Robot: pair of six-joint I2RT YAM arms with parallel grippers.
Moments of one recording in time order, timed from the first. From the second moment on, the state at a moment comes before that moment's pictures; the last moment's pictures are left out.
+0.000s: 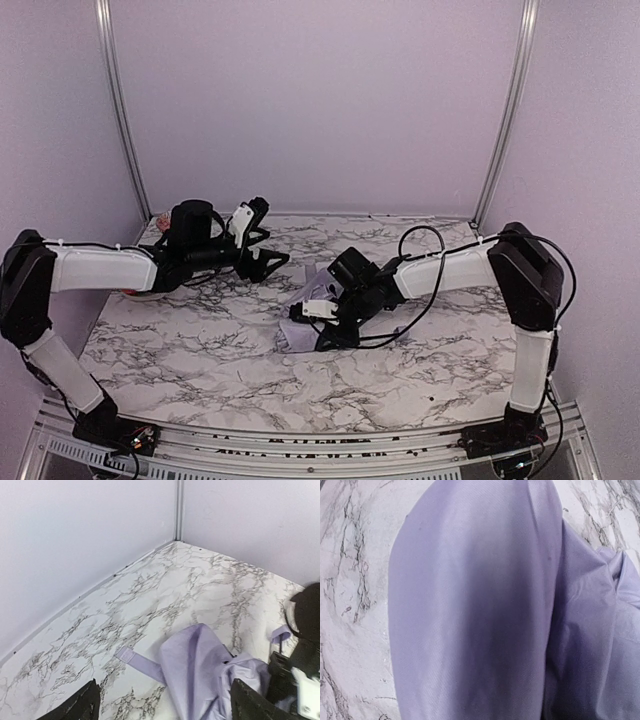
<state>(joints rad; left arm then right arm) -0.57 1.68 1.01 0.35 0.38 0.12 0.86 1.97 1.23 -0.38 -0.36 -0.62</state>
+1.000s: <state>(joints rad) -1.04 1.83 0.92 0.16 -0.04 0.86 0.71 2.13 1.39 -0.64 -0.88 -0.56</state>
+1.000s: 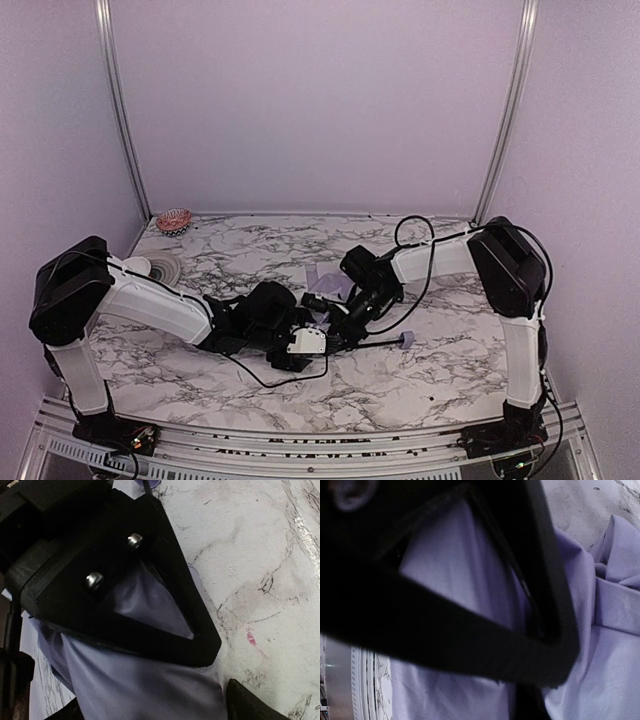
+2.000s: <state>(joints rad) -0.87 1.99 1.22 -0.27 0.46 0.59 0.61 1.09 0.49 0.56 -0.25 -0.23</state>
